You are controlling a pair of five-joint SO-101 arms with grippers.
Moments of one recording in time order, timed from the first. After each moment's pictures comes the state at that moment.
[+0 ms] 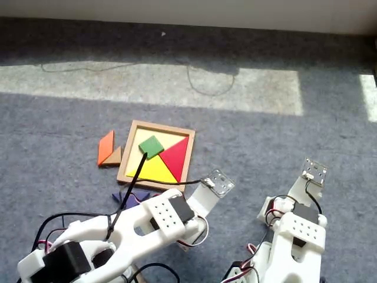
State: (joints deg) left arm 49.4 -18.0 58.0 54.8 19.5; right arm 17.6 -51.6 81.4 53.7 -1.6
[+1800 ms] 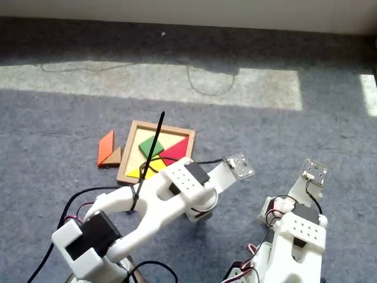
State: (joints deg) left arm 40.1 2.4 36.3 57.5 -6.9; right arm 17.8 -51.6 81.4 53.7 -1.6
